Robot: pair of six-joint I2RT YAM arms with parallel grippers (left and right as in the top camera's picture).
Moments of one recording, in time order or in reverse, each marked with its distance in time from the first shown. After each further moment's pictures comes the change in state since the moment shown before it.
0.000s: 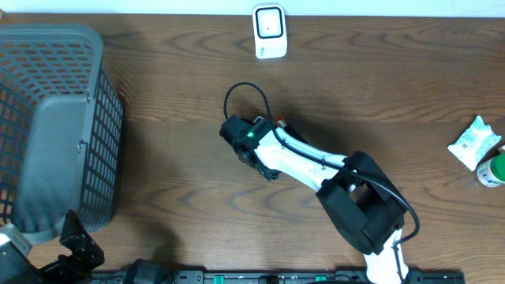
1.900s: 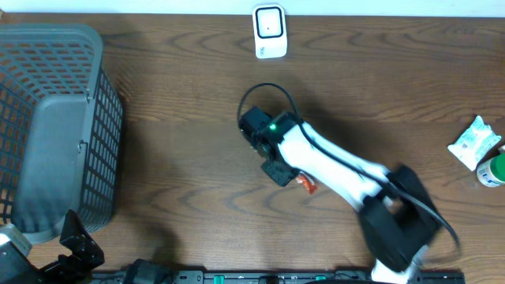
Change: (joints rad) left arm 0.000 0.000 0.000 0.000 0.000 0.000; right arm -0.045 -0.221 -0.046 -0.166 -0.363 -0.164
